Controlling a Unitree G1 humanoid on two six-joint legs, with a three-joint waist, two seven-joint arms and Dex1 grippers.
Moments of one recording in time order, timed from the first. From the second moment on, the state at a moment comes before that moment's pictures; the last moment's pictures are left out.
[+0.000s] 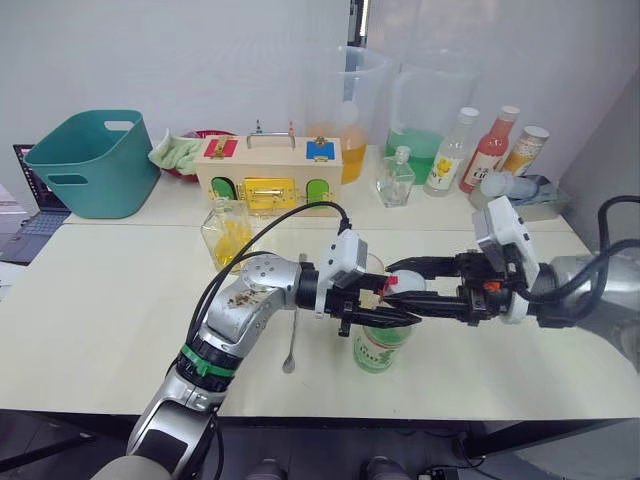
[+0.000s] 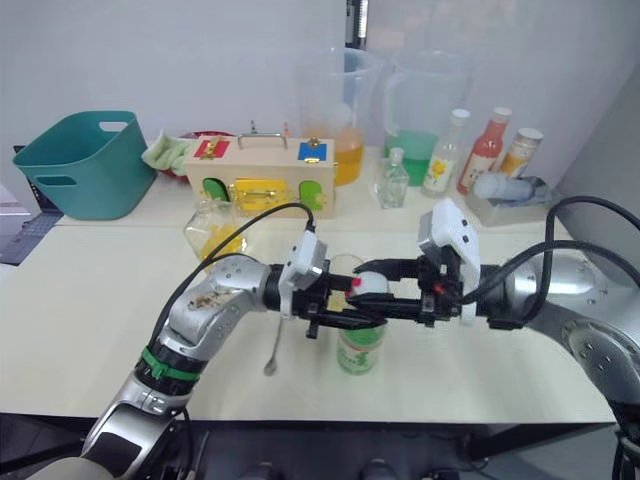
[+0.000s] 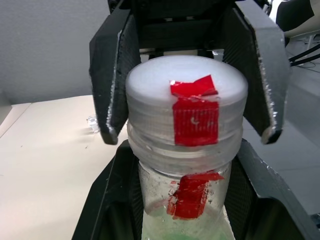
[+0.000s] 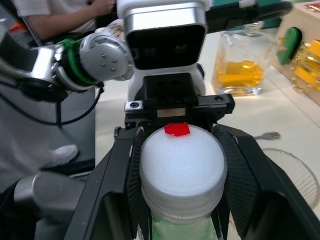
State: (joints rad) left arm -0.73 0.30 -0.30 -0.09 -0.44 0.44 -1.16; right arm -0.56 -1.05 0.01 -0.40 0.97 0.66 1.05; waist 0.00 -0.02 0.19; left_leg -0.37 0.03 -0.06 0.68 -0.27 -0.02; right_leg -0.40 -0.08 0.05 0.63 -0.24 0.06
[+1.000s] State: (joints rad) left arm -0.73 0.32 -0.29 -0.10 -0.46 0.46 -1.13; right arm -0.72 -0.92 -0.06 -0.32 0.95 0.77 1.25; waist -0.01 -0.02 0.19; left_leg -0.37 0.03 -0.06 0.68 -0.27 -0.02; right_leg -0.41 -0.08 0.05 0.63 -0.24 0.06
